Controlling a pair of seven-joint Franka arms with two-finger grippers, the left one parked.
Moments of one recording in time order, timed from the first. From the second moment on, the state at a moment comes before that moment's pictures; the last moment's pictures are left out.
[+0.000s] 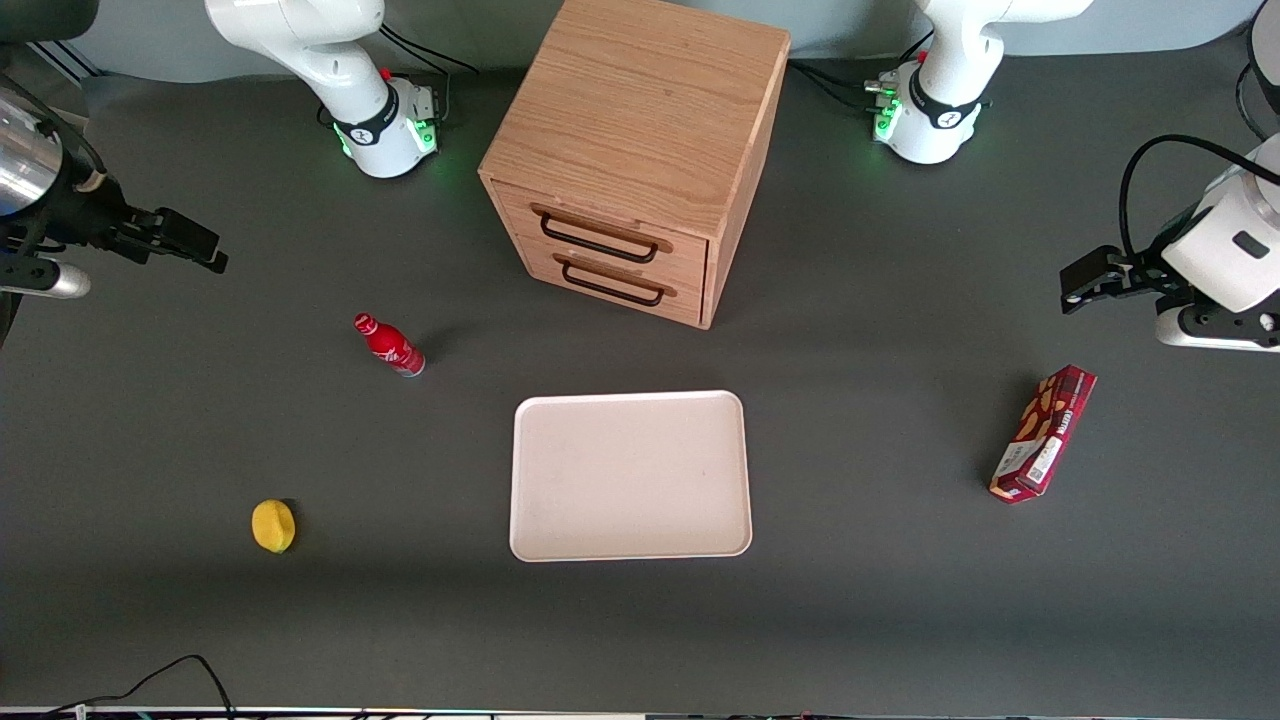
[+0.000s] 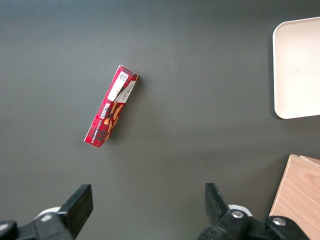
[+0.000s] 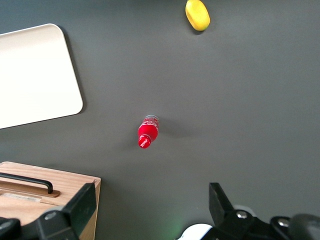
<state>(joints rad) 0.07 -0.07 -0.02 -1.63 0.03 1.48 0.24</state>
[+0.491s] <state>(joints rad) 0.08 -0.01 0.02 -1.71 0.04 1.53 0.24</state>
